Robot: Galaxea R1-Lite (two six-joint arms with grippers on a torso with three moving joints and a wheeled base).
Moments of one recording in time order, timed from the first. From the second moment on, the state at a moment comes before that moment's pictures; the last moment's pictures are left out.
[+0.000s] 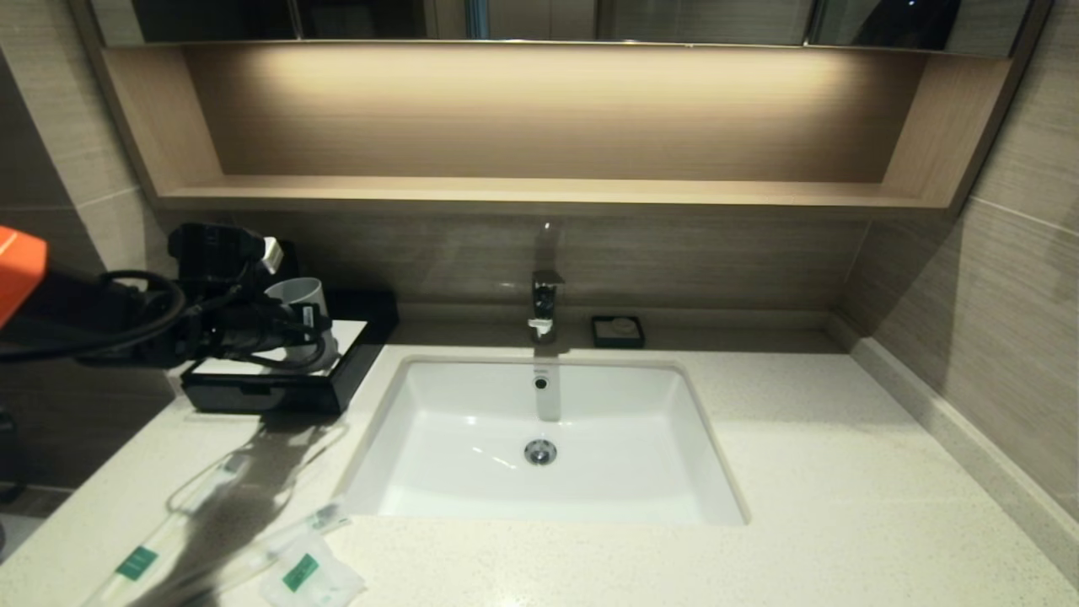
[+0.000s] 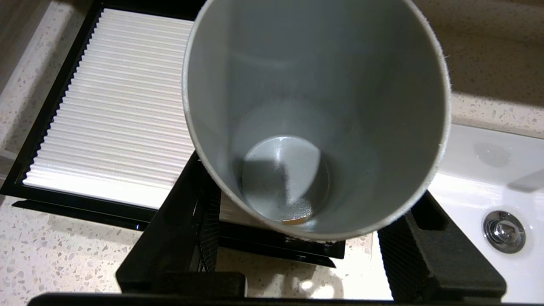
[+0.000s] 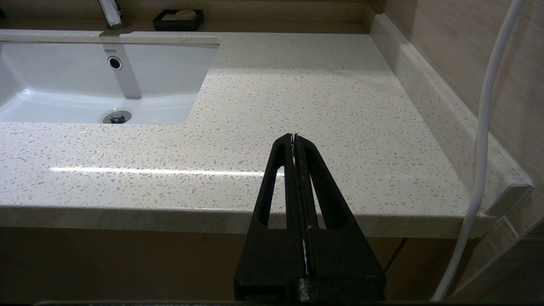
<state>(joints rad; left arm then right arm) 0.02 2.00 -1.25 -0.24 0.05 -0.07 0.00 0.00 0.00 0.00 0.00 0.00</state>
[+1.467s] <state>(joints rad) 0.02 2.02 -1.22 -0.32 0.08 -0.07 0.00 0.00 0.00 0.00 0.00 -0.01</state>
